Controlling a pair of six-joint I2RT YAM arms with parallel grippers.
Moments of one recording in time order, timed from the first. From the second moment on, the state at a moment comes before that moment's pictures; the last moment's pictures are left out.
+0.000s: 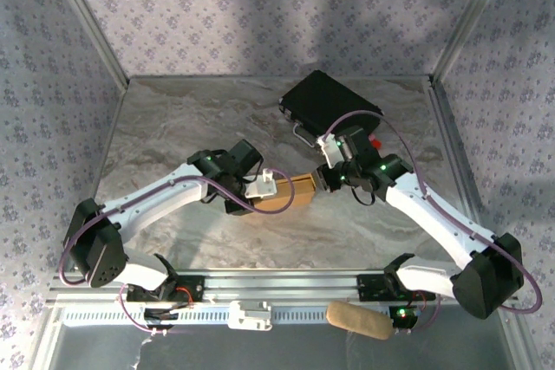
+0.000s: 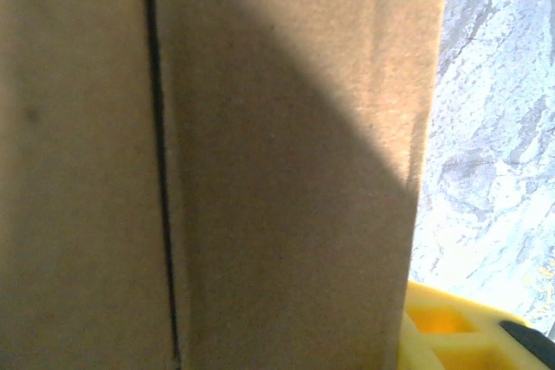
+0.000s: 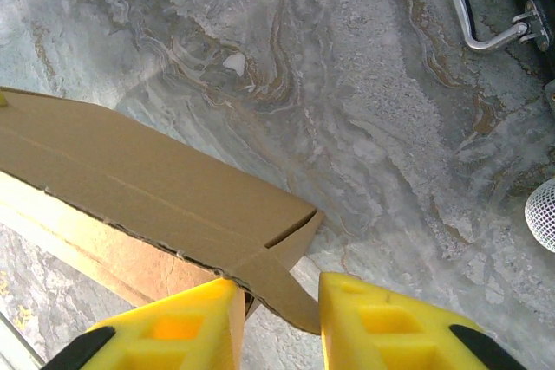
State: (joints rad) left arm -0.82 1.41 1.10 -0.97 0.02 0.56; right arm 0.58 1.19 0.98 -0.69 -0.17 0.06
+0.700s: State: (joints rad) left arm -0.81 1.42 1.11 -0.97 0.01 0.56; right arm 0.59 1.19 0.98 -0.69 -0.17 0.06
